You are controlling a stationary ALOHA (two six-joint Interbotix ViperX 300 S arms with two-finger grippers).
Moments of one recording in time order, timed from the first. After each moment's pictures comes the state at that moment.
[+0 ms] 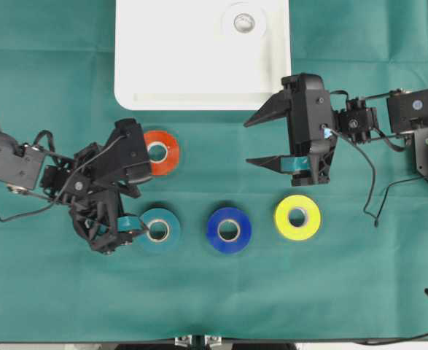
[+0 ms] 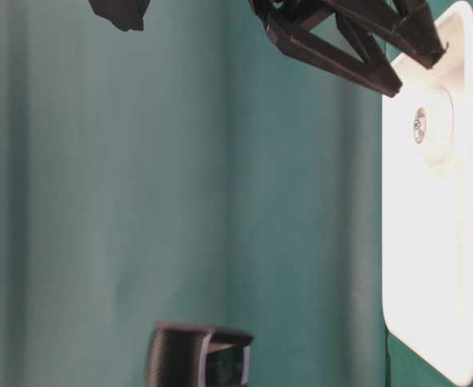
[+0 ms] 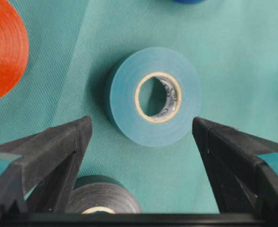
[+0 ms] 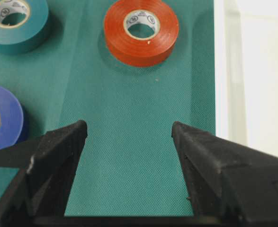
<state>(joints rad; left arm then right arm) -0.28 -0.03 0.70 -0.03 0.25 -0.65 0.02 -0.21 0.91 -0.21 -0.13 0.29</state>
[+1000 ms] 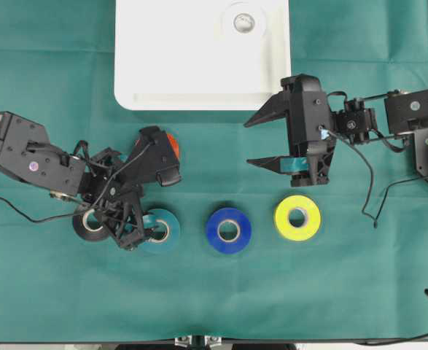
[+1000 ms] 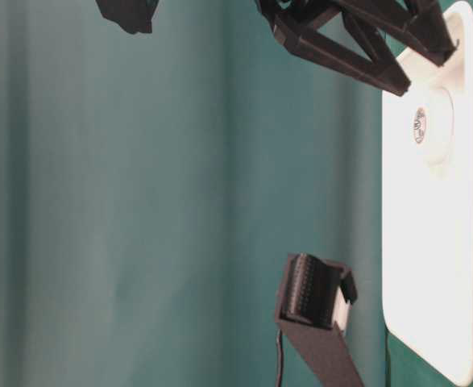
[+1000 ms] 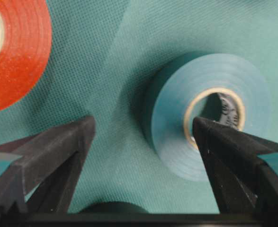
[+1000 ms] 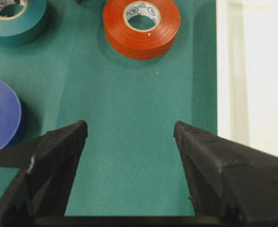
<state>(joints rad) -0.26 0.15 0.62 -0.03 0.32 -0.69 0.02 -0.20 0.91 -0.21 -0.13 0.29</state>
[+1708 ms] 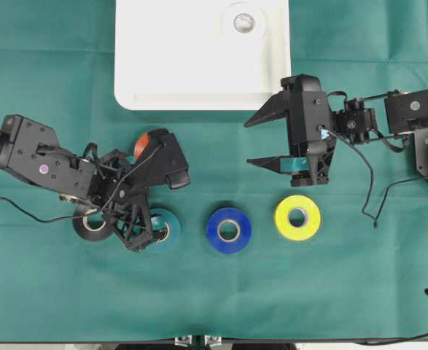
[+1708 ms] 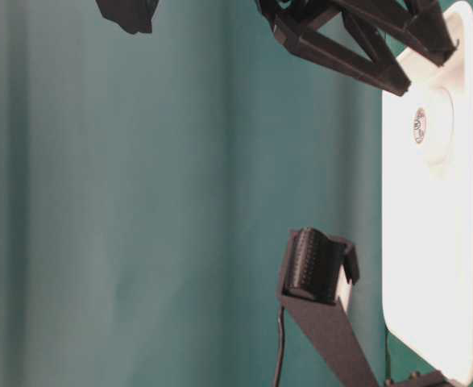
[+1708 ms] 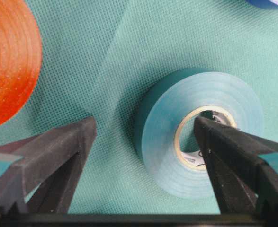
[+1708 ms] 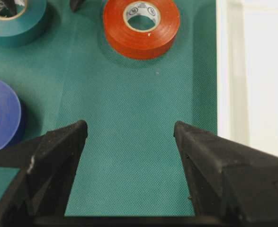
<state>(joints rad) -0.26 0.19 0.57 -0.03 0.33 -0.68 0.02 -0.20 0.91 -0.21 -0.13 0.29</state>
